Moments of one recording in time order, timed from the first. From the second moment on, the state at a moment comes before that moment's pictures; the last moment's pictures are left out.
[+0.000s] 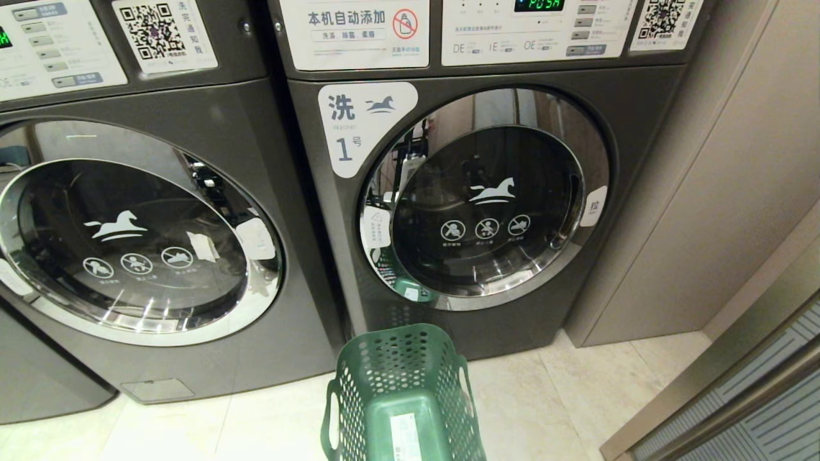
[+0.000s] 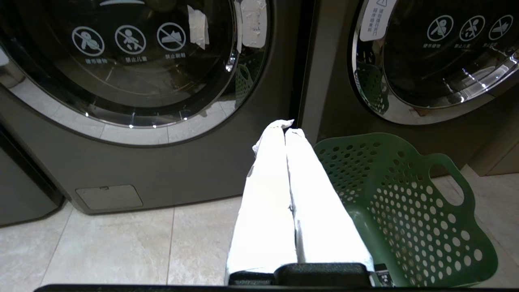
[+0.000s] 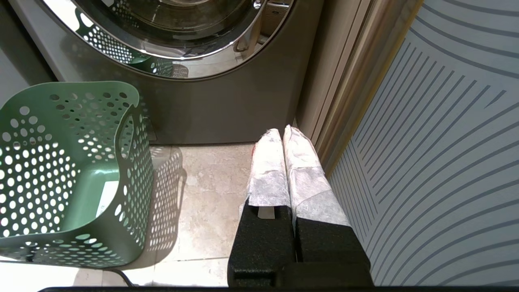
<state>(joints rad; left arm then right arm) 0.01 0.00 0.00 -0.11 0.01 0.00 0.00 0.00 0.00 0.00 0.01 -0.09</state>
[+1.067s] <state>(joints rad) 0.03 0.79 -0.41 -0.06 0.00 -0.17 0.00 0.00 0.00 0.00 0.01 -0.08</state>
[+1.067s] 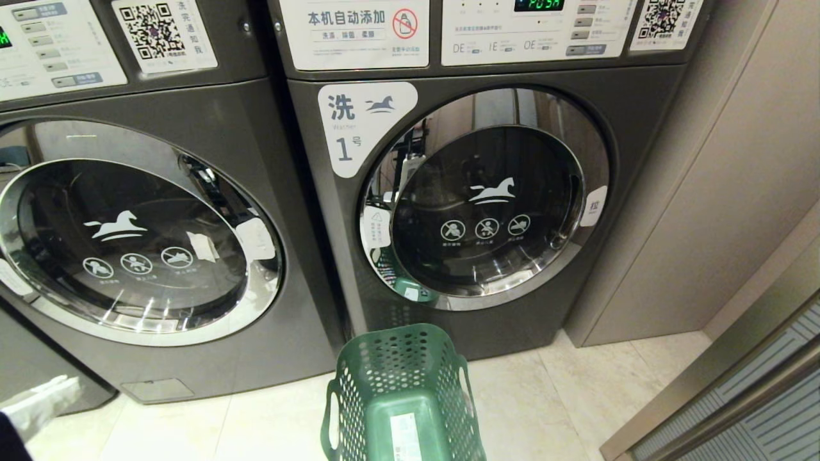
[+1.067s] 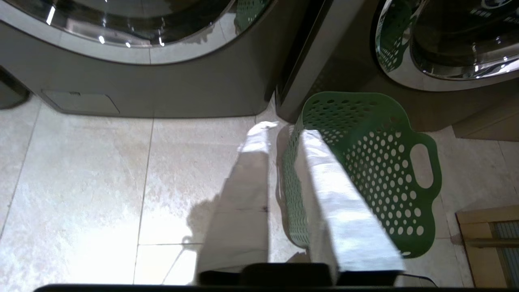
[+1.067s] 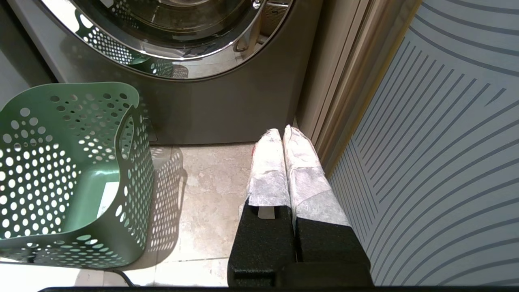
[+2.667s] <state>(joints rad) 0.30 2.02 -0.74 -1.14 -0.66 0.16 0.00 0.00 0.00 0.00 0.01 -0.08</state>
